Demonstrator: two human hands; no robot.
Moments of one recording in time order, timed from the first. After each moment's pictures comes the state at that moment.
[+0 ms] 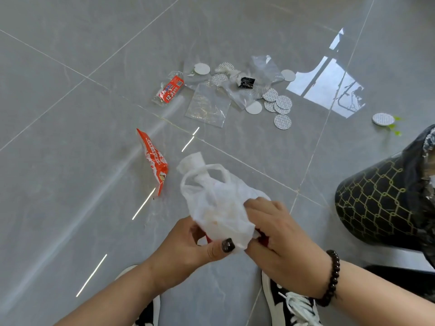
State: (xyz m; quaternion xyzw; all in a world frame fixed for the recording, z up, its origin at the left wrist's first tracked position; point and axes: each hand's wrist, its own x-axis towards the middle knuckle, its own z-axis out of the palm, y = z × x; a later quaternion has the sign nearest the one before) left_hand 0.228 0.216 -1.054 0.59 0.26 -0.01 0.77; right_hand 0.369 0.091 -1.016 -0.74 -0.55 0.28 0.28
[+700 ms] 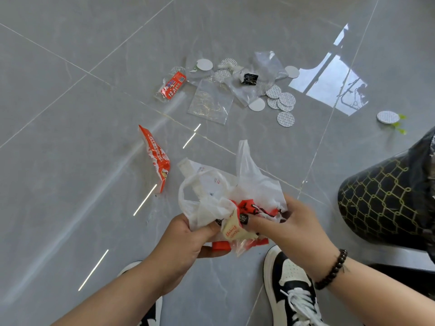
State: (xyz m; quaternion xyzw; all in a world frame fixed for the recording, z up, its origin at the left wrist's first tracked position) left_hand 0.234 0.210 -1.057 0.46 0.39 0.01 0.79; right_hand 0.377 0.092 -1.024 -0.71 -0.14 0.45 0.51
